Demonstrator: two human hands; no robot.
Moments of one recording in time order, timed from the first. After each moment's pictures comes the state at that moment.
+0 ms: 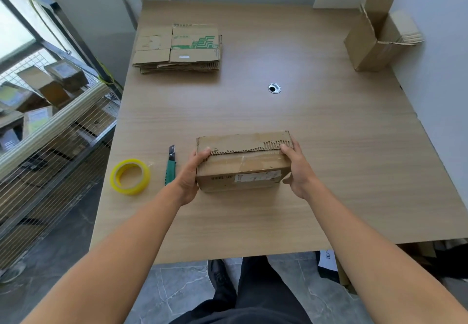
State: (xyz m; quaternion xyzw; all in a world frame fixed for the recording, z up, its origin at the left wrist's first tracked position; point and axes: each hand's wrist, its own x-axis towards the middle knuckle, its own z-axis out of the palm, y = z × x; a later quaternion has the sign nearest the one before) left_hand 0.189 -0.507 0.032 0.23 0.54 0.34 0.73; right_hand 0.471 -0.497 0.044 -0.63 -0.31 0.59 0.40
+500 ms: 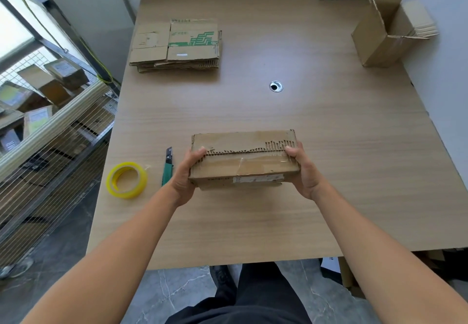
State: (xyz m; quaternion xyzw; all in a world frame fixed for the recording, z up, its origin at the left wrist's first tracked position) left_hand 0.194 -0.491 0.033 0.23 0.53 0.39 0.72; right_hand 0.495 -0.481 0.035 -0.55 -0.30 0.68 0.39
